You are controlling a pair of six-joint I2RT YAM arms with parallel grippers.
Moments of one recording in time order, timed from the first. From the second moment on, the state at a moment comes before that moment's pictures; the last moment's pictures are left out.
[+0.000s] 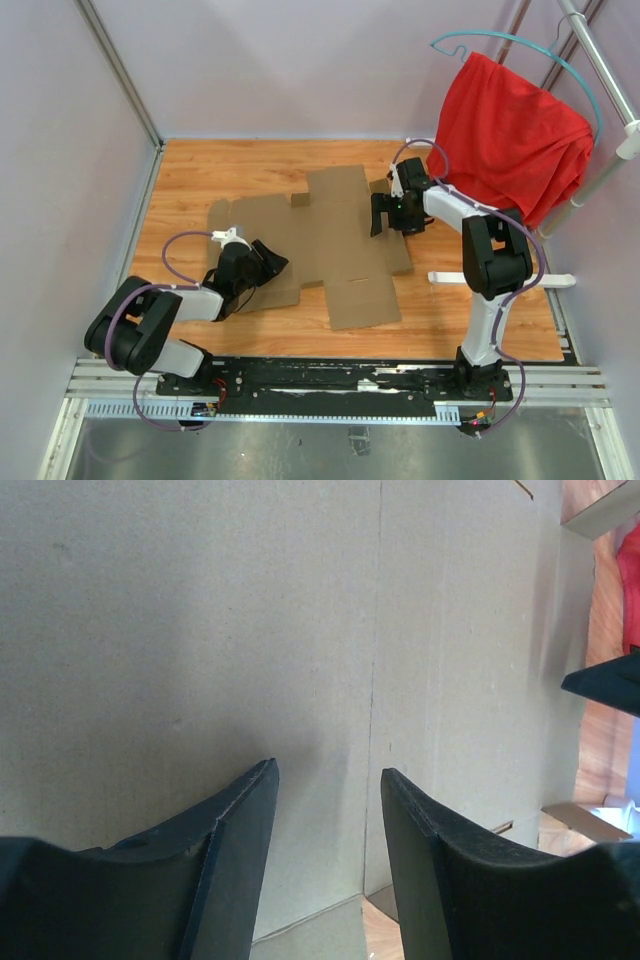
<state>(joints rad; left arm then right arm) -0.41 1.42 0.28 0.58 -0.01 -0.92 0.28 1.96 1.37 -0.56 -0.17 0.20</state>
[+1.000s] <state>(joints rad) -0.49 1.46 0.28 0.62 -0.05 -0.97 0.32 1.91 1.37 -0.55 -0.30 0.16</state>
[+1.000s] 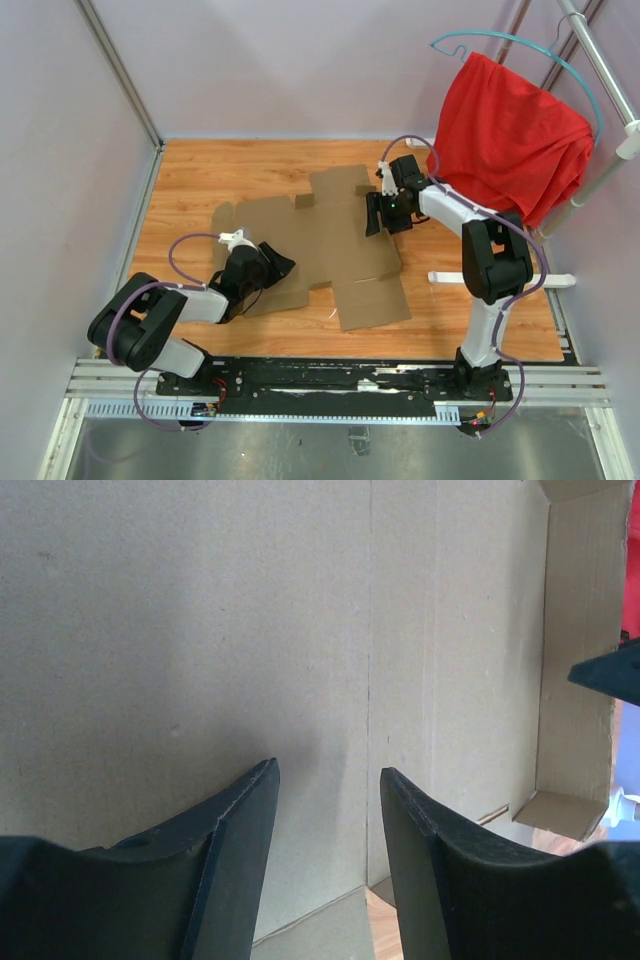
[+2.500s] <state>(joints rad) -0.81 0.54 0.36 -0.14 -0.40 -1.06 0.92 1.73 1.70 -0.91 0.86 -0.27</state>
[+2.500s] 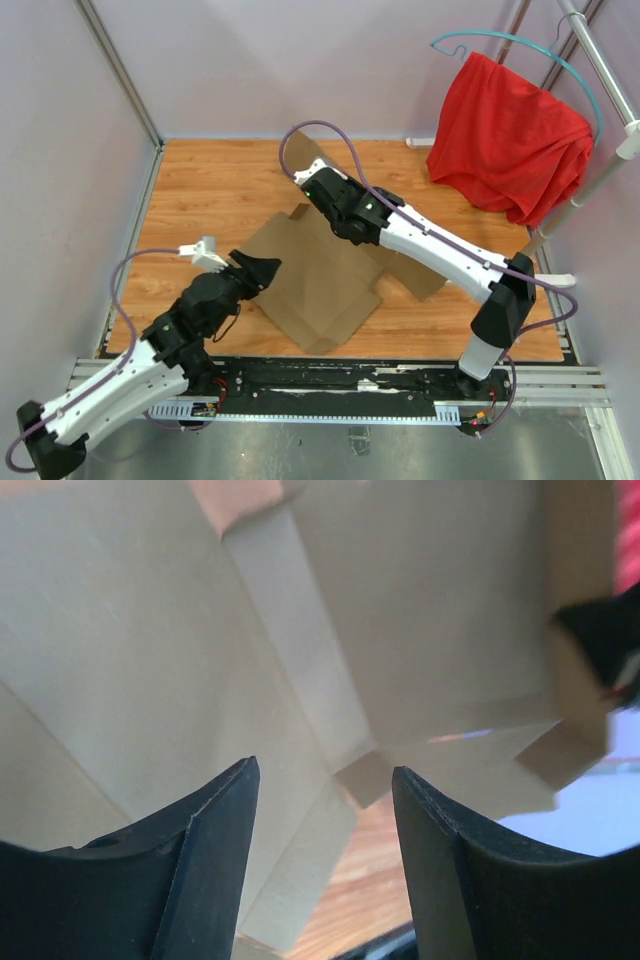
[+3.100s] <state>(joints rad) -0.60 0.96 0.93 -0.33 -0.47 -0.71 1.00 1.70 1.43 -0.69 0.86 -0.43</state>
